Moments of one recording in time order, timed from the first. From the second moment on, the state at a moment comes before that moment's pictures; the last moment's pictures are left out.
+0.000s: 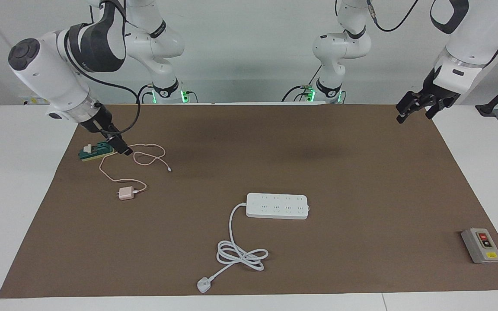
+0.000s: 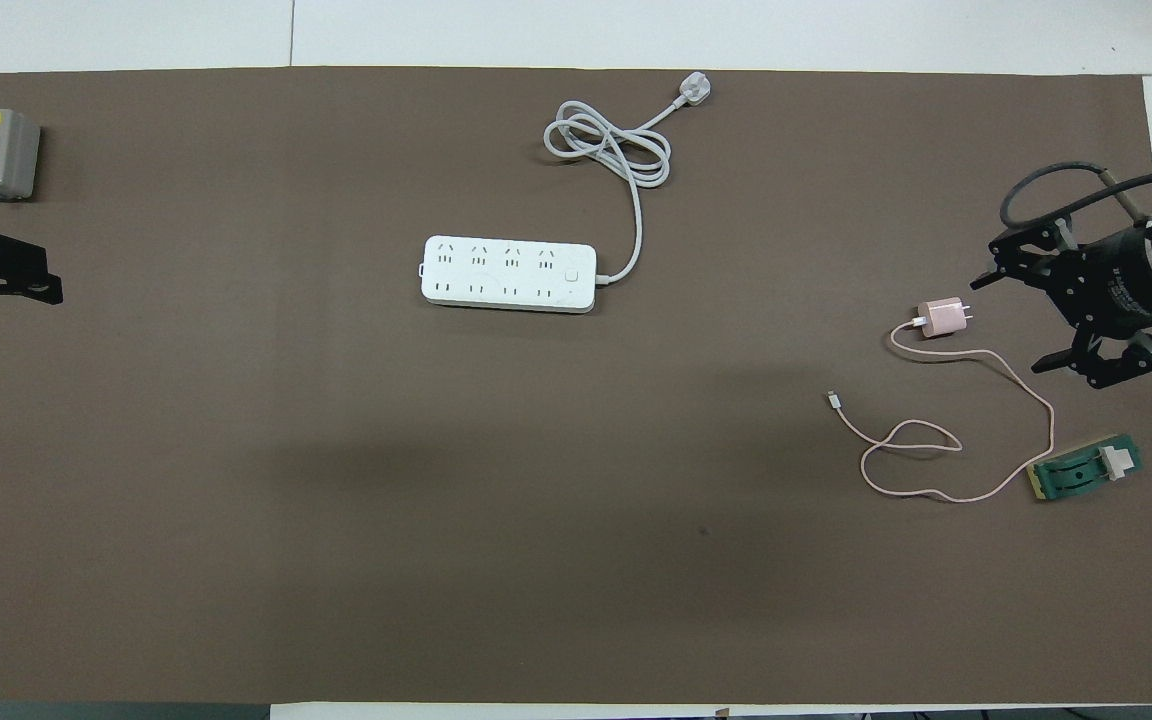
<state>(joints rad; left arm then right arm) -0.01 0.00 -0.02 -1.55 -0.01 1.55 -0.17 0.02 0.06 -0.11 -1.78 0.19 1.72 0.95</state>
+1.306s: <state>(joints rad) -0.09 0.10 -0.08 -1.54 -0.33 1.60 -0.55 -0.09 0.41 -0.11 -1.74 0.41 1.91 0.98</state>
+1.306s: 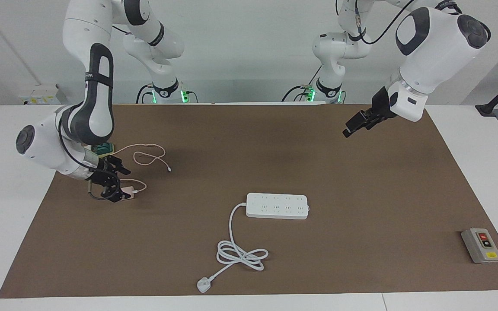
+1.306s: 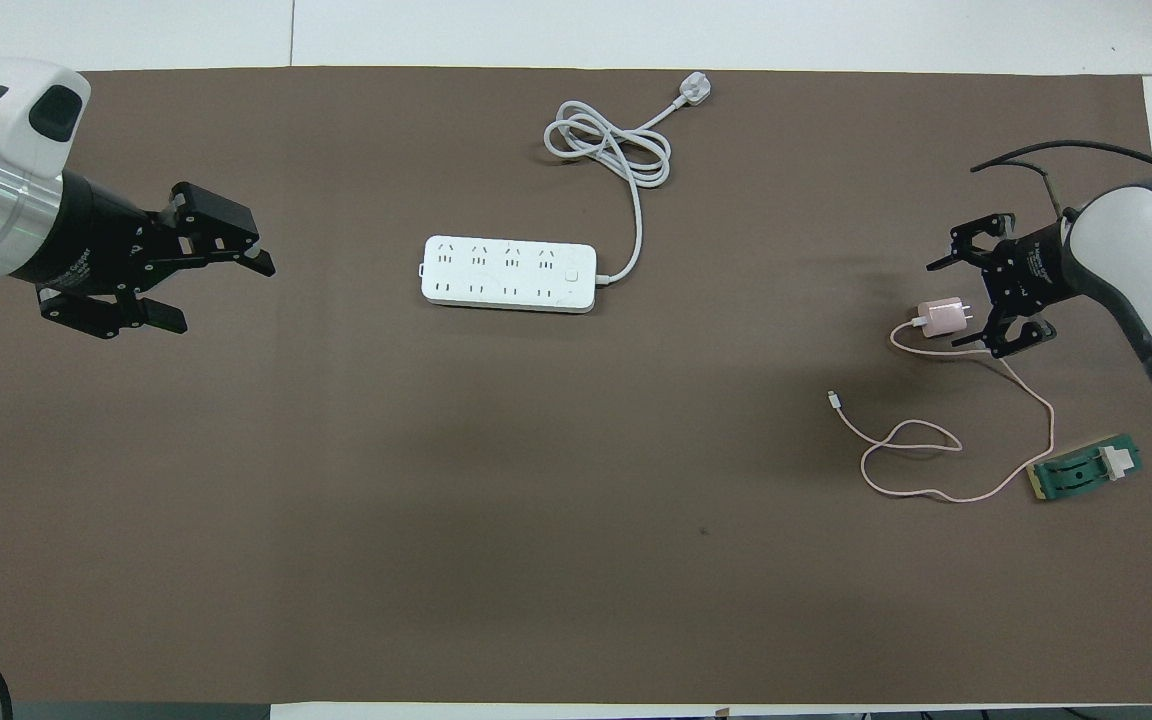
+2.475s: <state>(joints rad) -0.10 0.26 -0.07 -1.55 -1.02 1.86 0.14 -0.14 0.51 -0.11 -1.70 0.46 1.88 0.78</state>
